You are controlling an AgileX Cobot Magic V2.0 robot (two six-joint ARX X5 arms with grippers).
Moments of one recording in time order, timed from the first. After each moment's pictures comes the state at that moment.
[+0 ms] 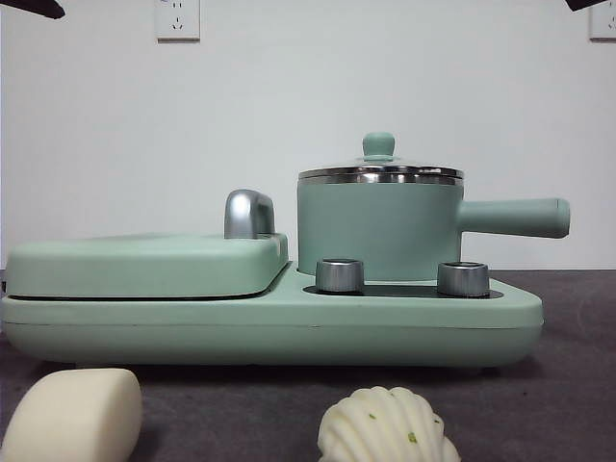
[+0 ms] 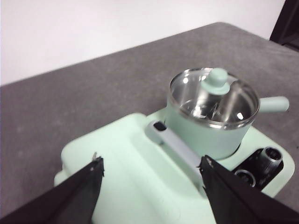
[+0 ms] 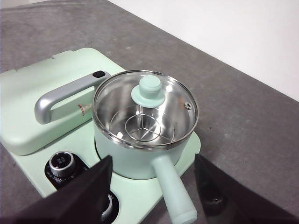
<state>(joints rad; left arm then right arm) -0.24 0.79 0.86 -0.39 0.39 0.13 0.23 0.72 0.83 -0.49 -0.39 -0.29</state>
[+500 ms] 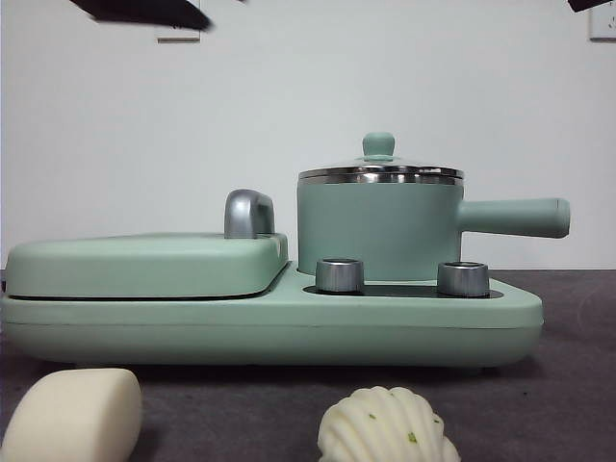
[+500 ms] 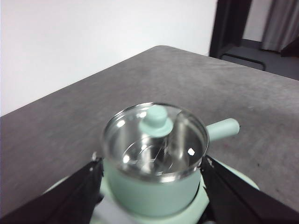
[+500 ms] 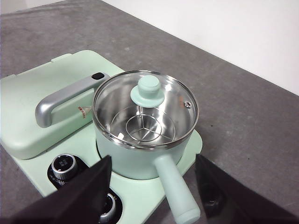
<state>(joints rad) -0.50 1.08 0.86 0.00 0.39 0.13 0.23 0.72 0.83 -0.49 -0.39 -0.25</state>
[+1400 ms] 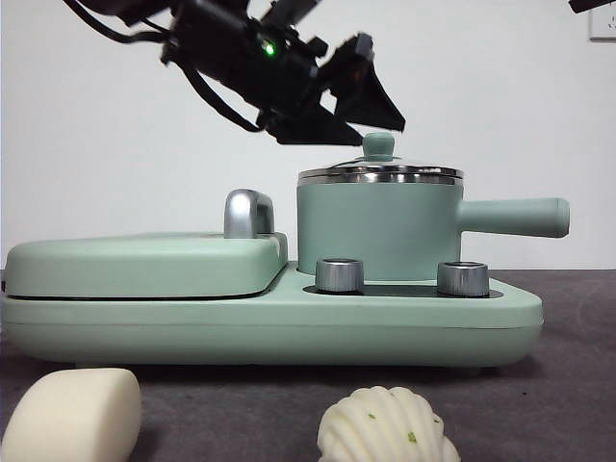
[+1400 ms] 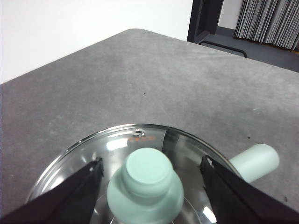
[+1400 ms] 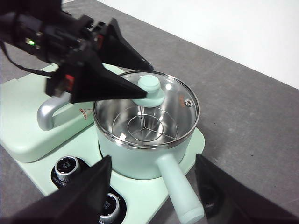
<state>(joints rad) -0.64 1.75 1.20 0.28 0.36 0.09 0.23 0.72 0.83 -0.49 -0.39 -0.22</state>
